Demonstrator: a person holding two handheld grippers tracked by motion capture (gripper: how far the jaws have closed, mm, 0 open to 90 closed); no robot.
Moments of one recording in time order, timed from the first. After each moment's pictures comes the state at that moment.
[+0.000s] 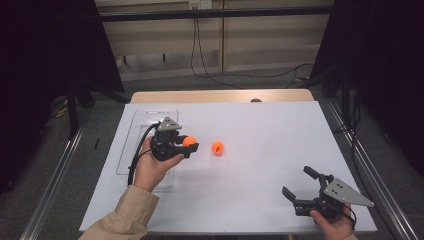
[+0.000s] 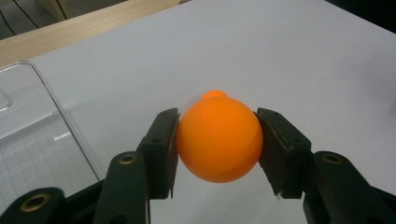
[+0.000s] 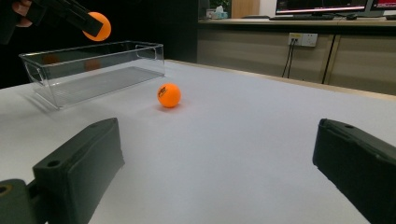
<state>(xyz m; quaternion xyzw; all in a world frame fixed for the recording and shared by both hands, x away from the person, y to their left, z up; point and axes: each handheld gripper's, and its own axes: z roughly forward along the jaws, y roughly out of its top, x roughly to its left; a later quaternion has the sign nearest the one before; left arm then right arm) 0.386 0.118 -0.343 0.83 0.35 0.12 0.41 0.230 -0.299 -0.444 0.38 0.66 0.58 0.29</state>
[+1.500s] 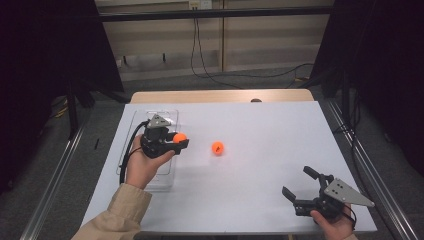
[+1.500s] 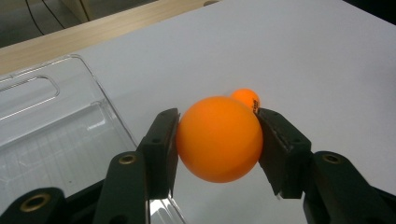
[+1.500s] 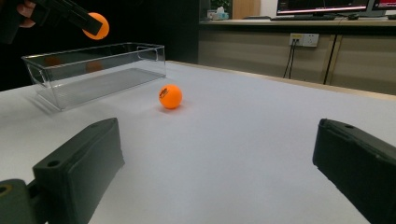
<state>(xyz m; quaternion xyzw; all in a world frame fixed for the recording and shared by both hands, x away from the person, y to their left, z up) 0.393 0.140 -0.341 0.82 0.37 0.14 0.41 0.230 -0.299 -0.444 0.38 0.66 0.58 0.29</state>
